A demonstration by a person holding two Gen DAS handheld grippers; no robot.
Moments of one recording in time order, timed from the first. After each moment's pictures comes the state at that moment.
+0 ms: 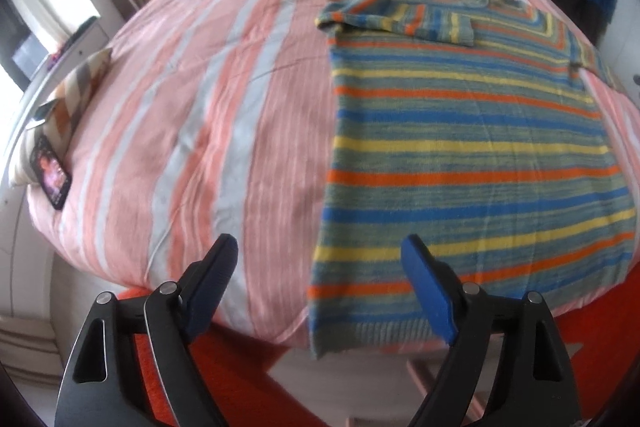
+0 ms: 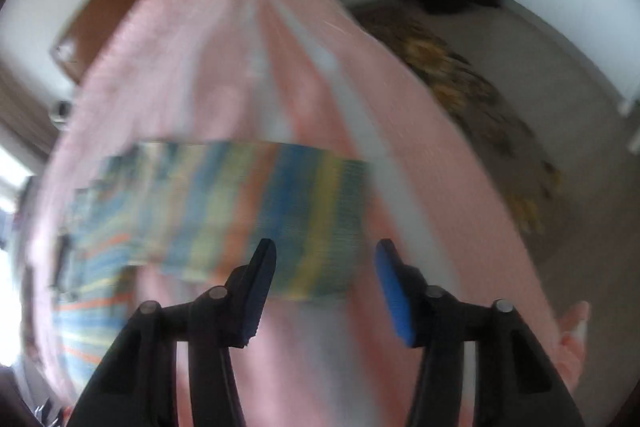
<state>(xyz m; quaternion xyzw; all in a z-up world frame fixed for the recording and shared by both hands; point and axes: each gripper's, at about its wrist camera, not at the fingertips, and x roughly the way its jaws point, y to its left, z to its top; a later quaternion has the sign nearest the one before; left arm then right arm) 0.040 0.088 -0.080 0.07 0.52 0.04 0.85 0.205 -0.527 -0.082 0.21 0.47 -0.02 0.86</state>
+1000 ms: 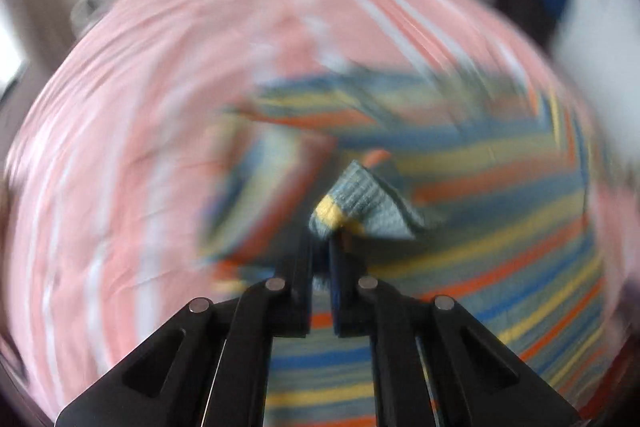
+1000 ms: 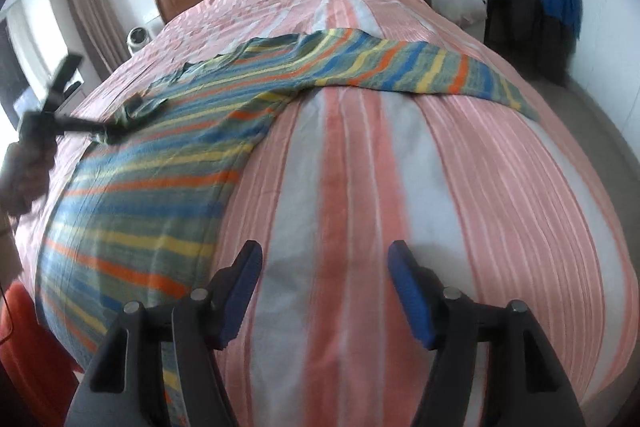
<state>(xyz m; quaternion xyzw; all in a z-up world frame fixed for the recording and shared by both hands) 0.290 0.081 -0.065 0.00 0.48 -0.05 0.88 0.070 -0.354 -0.126 0.08 0.43 0.03 0.90</state>
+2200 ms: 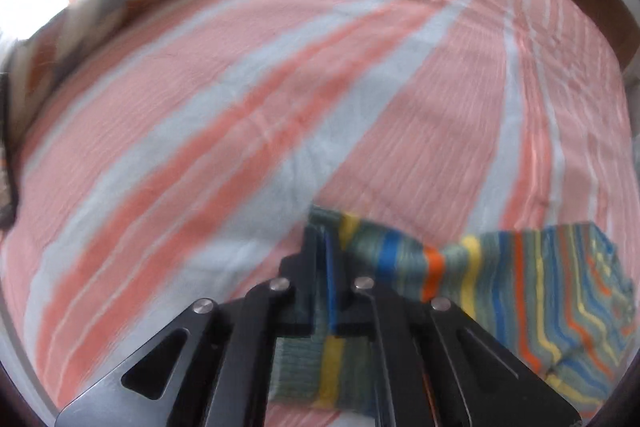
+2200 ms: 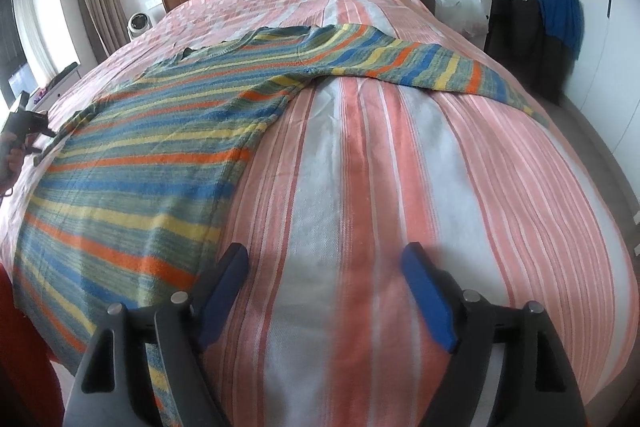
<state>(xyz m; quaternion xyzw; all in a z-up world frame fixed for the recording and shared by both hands) 0.305 0.340 -0.128 -0.19 0.47 0.26 0.82 0.073 -0.330 -0.141 0.03 0.43 0.02 0.90</state>
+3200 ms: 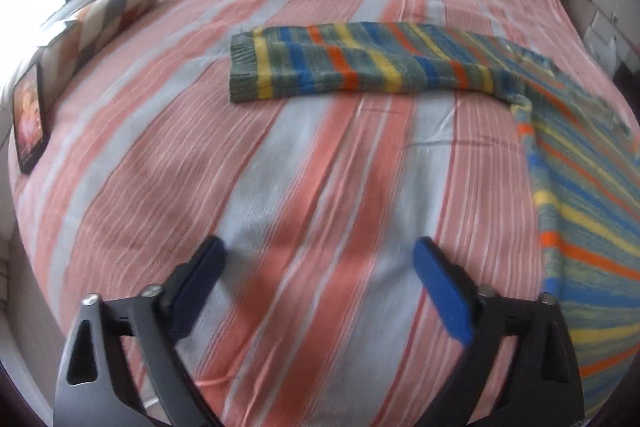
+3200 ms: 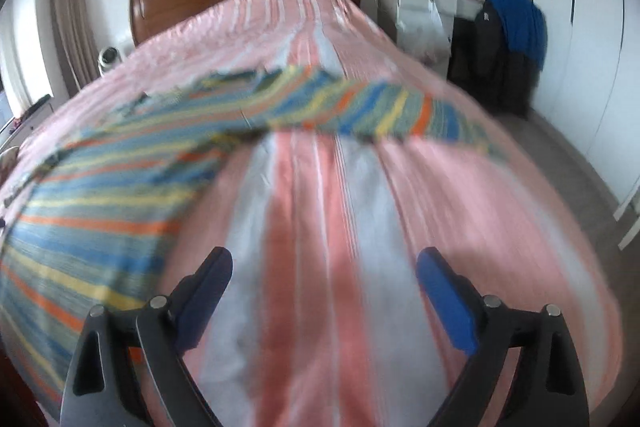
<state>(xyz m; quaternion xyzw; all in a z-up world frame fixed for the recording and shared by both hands) 0.156 0.221 -0.144 -0.08 0.48 0.15 0.86 0.096 -0.366 -0.144 0.05 0.38 -0.05 0.92</state>
